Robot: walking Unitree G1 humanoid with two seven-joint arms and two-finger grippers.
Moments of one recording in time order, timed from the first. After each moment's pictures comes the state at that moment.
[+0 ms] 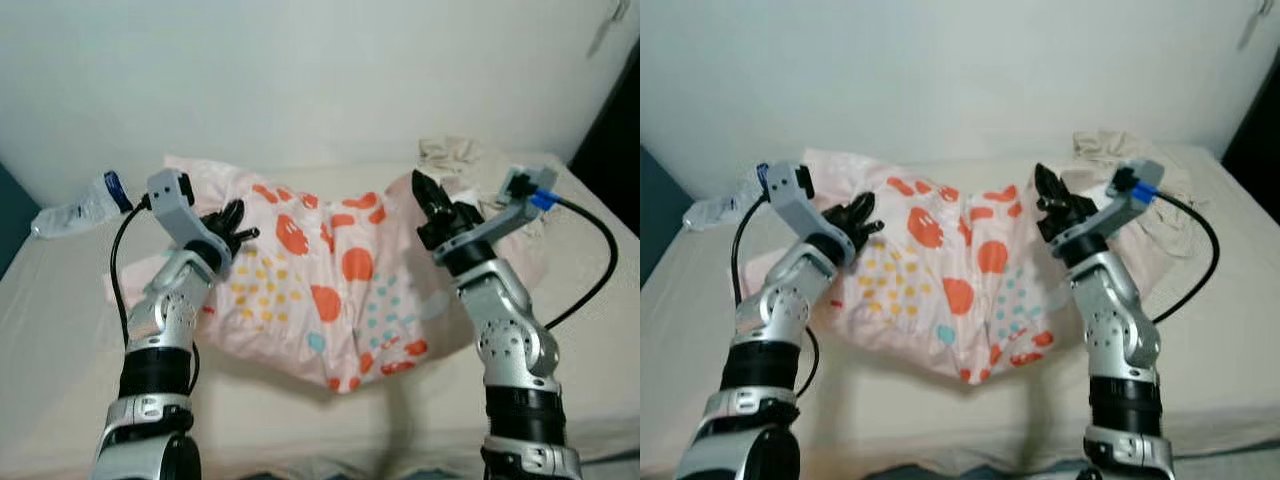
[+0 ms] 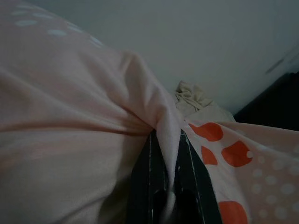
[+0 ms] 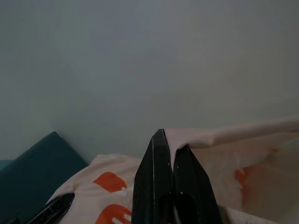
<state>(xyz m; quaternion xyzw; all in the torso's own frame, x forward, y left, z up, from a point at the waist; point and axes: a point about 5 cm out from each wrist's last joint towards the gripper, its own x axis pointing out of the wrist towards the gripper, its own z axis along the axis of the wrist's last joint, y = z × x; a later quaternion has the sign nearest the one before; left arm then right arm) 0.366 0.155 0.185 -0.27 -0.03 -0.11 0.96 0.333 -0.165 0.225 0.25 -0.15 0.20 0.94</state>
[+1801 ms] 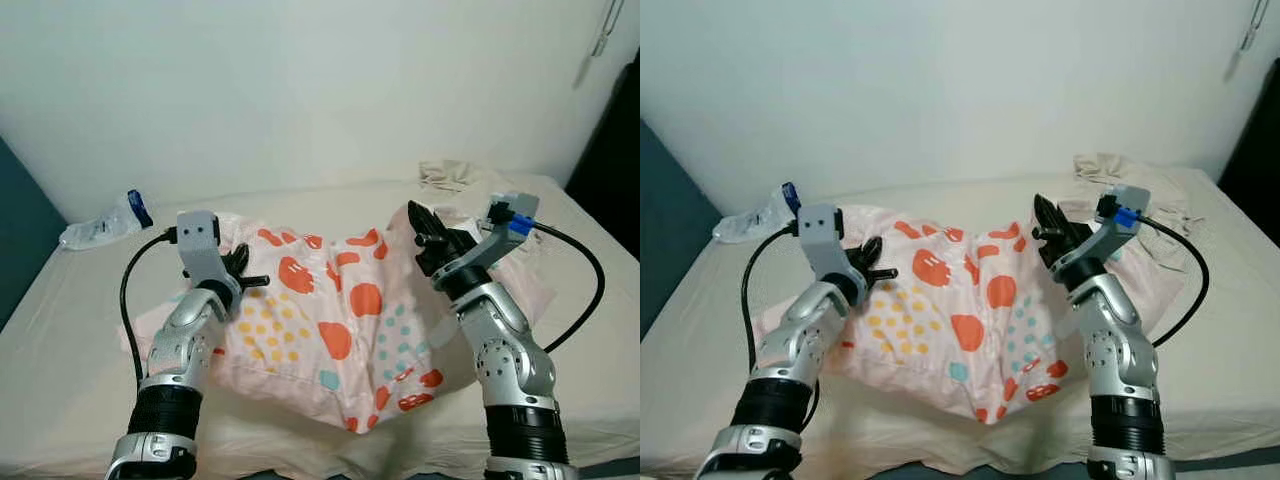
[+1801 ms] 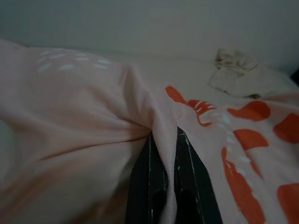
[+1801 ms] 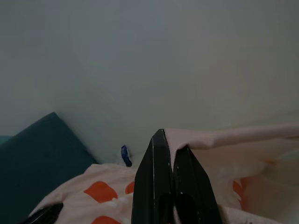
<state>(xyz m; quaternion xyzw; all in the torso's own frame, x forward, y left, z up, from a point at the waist) 0.350 0.137 0.140 -0.13 0.03 -0.09 0.99 0.328 -0.171 0.194 0.21 -0.11 0.18 0.96</state>
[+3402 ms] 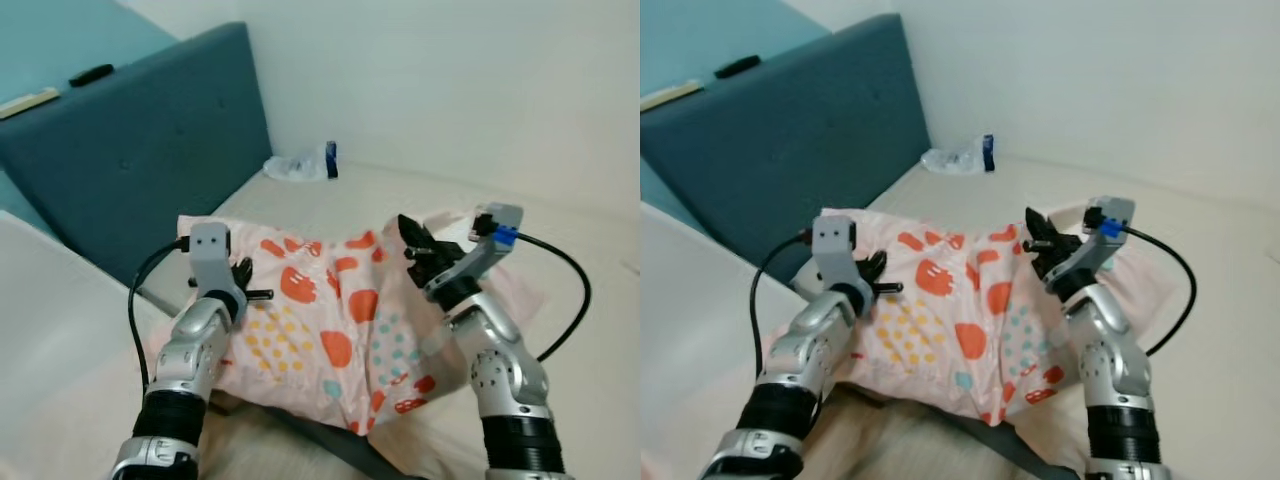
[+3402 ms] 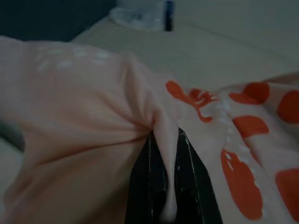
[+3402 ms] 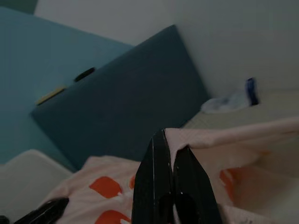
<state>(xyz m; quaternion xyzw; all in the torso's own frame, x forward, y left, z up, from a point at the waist) 0.348 0.136 0.126 -0.11 0.06 -0.08 0.99 0.324 -0.161 0.180 0.21 -0.09 0.18 0.96</state>
